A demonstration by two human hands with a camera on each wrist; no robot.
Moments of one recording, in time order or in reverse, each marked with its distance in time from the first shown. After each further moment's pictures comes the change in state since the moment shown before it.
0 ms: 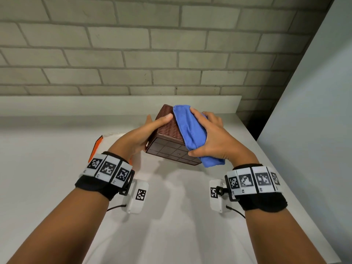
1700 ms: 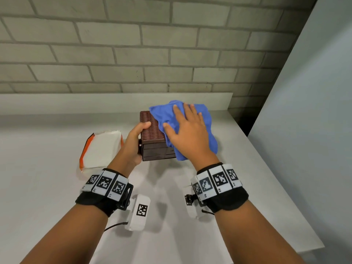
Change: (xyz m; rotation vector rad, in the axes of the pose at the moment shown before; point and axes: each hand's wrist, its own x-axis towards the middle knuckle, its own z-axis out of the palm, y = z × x) left_hand -0.020 -0.032 0.026 -0.446 0.201 0.176; right_hand 0.012 -0.031 0.045 -0.301 0.349 0.040
